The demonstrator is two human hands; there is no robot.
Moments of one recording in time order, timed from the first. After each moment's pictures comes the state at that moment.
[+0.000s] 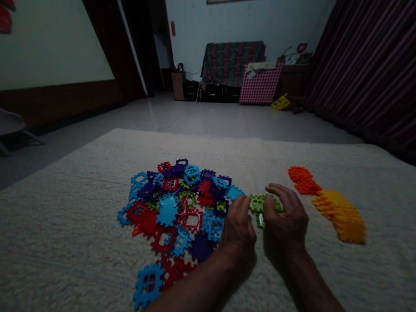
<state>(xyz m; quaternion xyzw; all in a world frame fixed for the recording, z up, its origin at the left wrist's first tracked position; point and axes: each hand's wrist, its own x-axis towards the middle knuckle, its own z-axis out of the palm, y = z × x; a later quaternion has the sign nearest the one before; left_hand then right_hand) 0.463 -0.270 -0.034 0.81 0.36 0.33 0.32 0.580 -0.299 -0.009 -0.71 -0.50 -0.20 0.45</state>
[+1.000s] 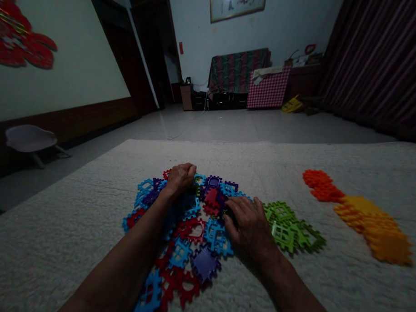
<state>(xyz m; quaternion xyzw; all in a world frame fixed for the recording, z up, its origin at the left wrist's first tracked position) 0.361 -0.099 0.038 0.81 0.55 0.18 0.05 0.529 -0.273 -0.035 -0.61 -0.72 -0.12 0.32</state>
